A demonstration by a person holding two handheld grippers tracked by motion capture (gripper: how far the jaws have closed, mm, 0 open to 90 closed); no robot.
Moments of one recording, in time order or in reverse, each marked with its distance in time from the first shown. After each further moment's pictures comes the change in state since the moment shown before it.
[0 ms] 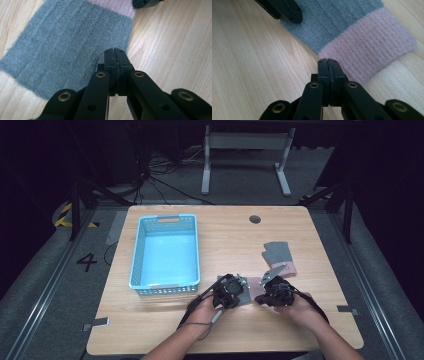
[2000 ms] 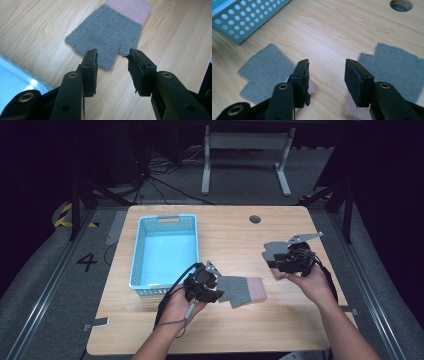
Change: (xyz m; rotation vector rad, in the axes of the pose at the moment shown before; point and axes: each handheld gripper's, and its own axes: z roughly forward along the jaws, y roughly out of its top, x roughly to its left) left arm 0.028 -0.043 -0.081 -0.175 0.006 -0.149; right arm -0.065 0.019 -0.071 -0.313 -0.187 0.244
